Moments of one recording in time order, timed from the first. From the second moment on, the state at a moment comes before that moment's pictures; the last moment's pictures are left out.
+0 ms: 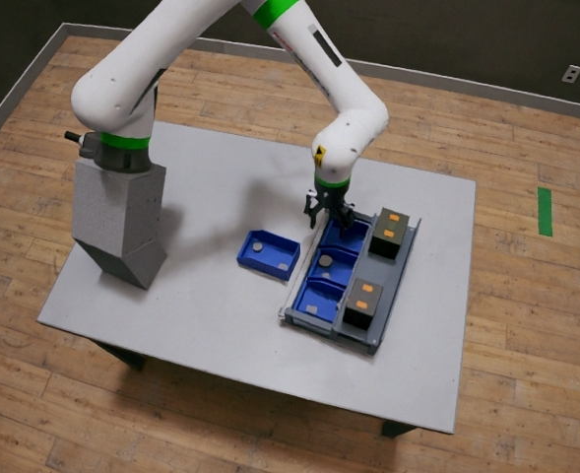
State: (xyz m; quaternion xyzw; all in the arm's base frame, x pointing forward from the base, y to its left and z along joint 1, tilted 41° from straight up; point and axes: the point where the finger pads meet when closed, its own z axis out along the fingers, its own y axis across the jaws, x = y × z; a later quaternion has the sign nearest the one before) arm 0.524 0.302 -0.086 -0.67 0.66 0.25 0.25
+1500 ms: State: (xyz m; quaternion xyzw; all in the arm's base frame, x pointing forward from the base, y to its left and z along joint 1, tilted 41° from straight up) arm 0.524 0.313 -0.099 -0.67 0.66 0.25 0.25
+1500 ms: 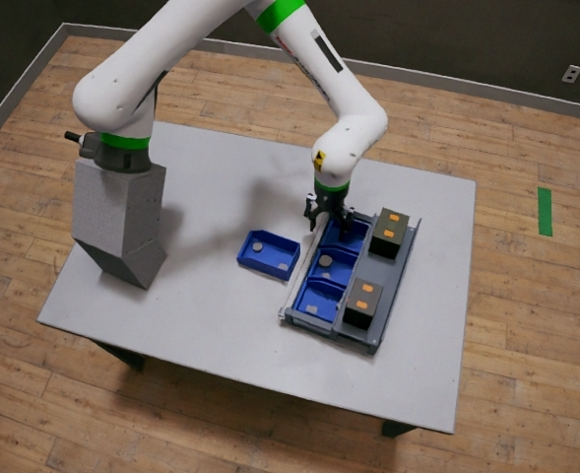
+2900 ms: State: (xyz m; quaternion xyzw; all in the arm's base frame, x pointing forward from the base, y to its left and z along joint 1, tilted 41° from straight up) arm 0.524 0.313 -0.099 -0.67 0.66 0.25 0.25
